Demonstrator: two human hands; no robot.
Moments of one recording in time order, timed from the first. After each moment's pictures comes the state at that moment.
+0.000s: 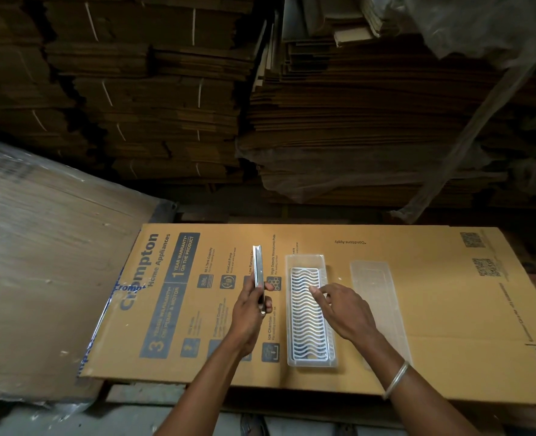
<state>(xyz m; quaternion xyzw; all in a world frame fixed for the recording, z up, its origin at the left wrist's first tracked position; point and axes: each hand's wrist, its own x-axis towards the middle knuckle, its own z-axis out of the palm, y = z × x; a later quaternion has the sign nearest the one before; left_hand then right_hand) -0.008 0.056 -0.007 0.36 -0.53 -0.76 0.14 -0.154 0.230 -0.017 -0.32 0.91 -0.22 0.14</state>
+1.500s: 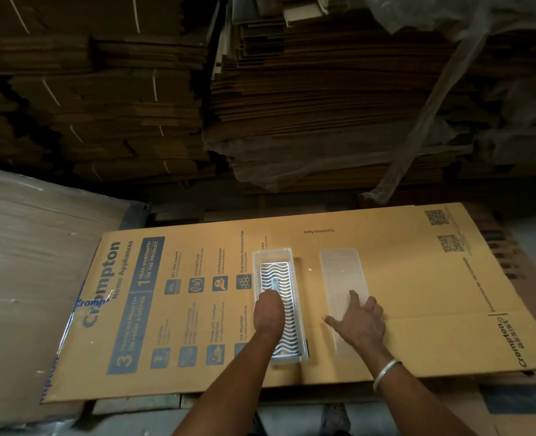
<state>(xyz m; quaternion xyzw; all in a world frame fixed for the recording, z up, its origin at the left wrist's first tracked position) -0.096 0.131 -0.068 0.37 -0.89 -0.23 -0.10 -0.186 0.318 -0.079 -0.07 0.96 -0.05 0.25</state>
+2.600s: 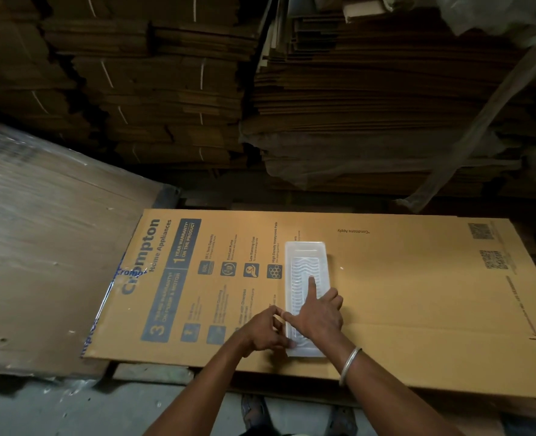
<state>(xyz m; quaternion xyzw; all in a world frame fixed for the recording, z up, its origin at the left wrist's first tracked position) 0.009 0.073 -0.052 0.34 -0.65 -0.63 -0.25 -0.101 0.182 -0.036 -0.17 0.94 -0.02 0.30</state>
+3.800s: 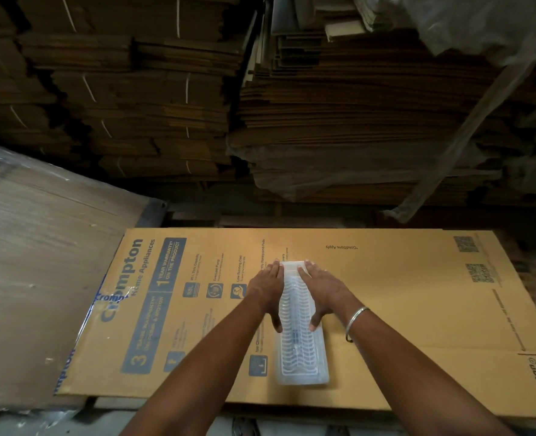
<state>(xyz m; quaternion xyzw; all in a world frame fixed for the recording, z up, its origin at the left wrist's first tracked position) -0.128 0.033 -0.027 0.10 -0.96 -0.05 -0.28 -0.230 0.176 -0.034 -0.45 0.84 0.04 0.29</state>
